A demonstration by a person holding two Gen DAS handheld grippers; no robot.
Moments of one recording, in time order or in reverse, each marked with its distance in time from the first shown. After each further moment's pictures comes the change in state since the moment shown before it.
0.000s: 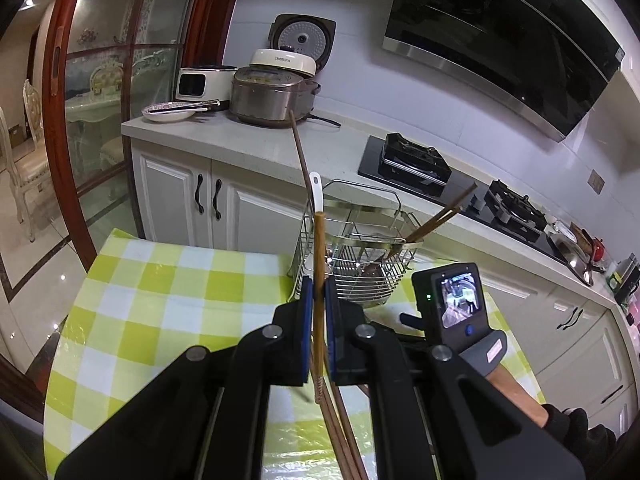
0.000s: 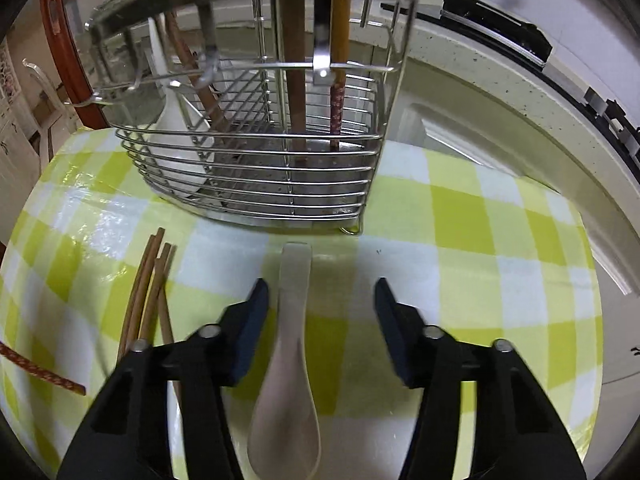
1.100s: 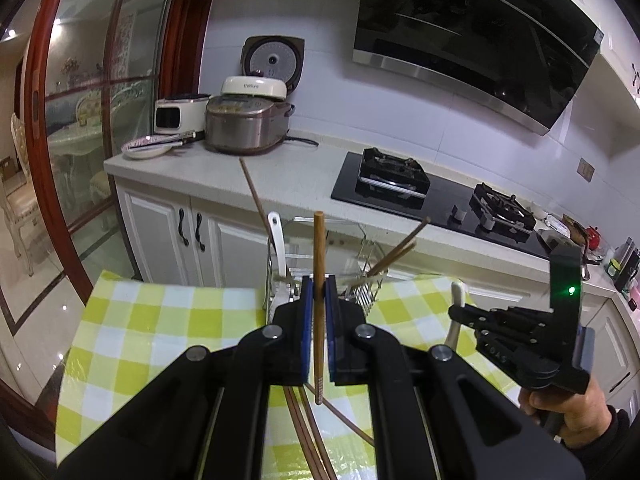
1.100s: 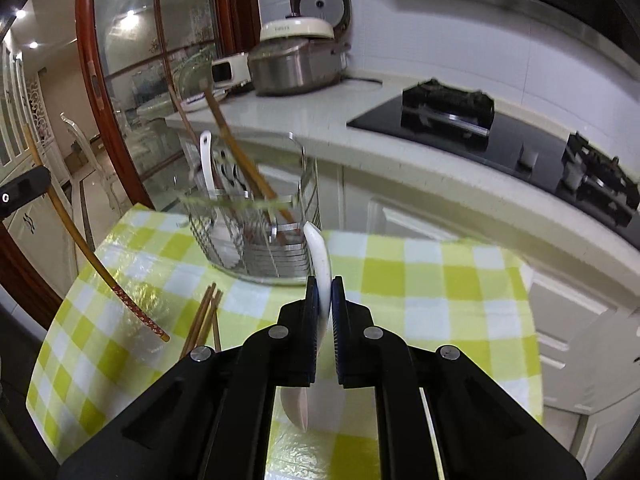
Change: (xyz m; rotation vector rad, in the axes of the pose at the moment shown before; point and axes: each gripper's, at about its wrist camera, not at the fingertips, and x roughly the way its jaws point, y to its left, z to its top) left arm -0.009 -0.050 0.038 0.087 -0.054 -0.013; right arm -0.161 -0.069 -0.011 0.029 -0.296 0.098
